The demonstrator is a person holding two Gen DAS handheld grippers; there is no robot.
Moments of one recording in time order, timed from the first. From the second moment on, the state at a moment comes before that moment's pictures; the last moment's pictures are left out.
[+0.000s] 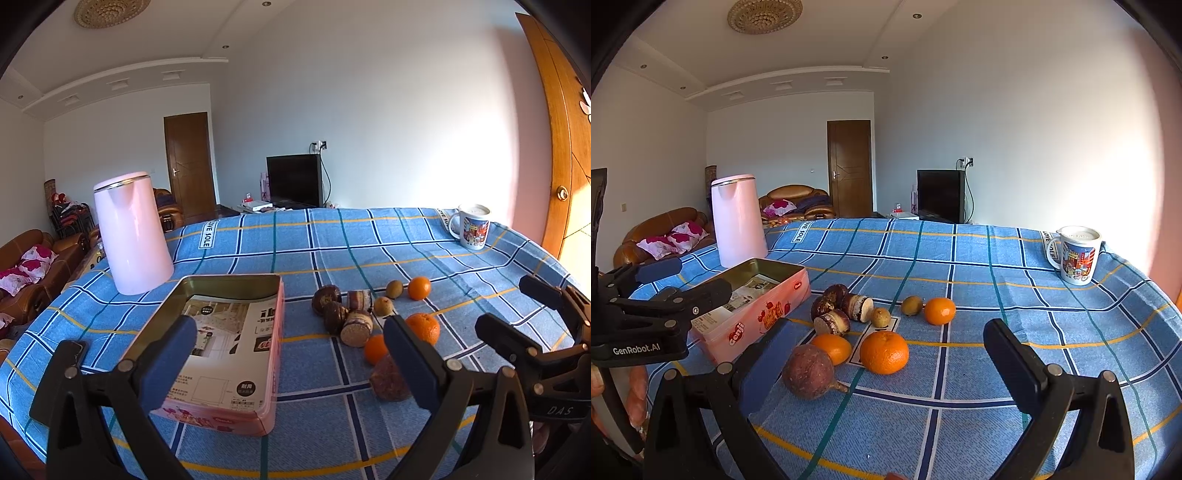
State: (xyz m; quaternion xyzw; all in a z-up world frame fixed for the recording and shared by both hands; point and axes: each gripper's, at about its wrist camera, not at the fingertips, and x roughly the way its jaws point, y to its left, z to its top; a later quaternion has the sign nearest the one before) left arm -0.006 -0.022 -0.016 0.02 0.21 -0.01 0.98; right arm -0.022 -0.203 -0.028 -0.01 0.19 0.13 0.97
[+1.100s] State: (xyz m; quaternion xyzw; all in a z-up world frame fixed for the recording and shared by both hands) left arm -0.003 -0.022 -0.019 0.02 0.22 -0.02 0.98; right arm -0.019 -0.203 -0.033 -0.01 0.20 0.13 0.97
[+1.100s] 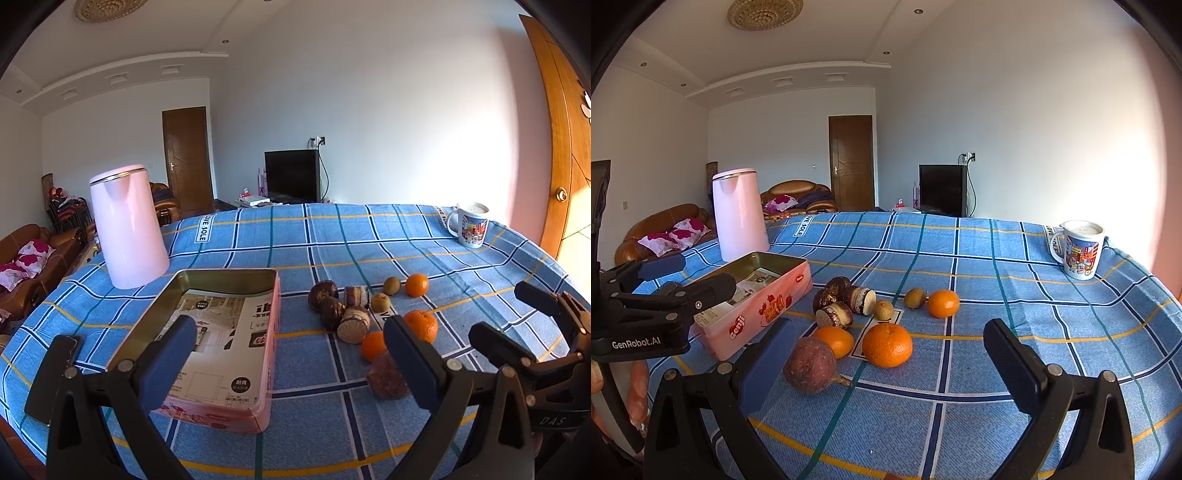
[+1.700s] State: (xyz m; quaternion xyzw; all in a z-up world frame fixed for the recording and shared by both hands) left arm 0.006 -0.034 -0.035 0.01 0.24 -0.03 0.97; right arm -0.020 -0.220 -0.041 0.00 0.20 0.11 0.97
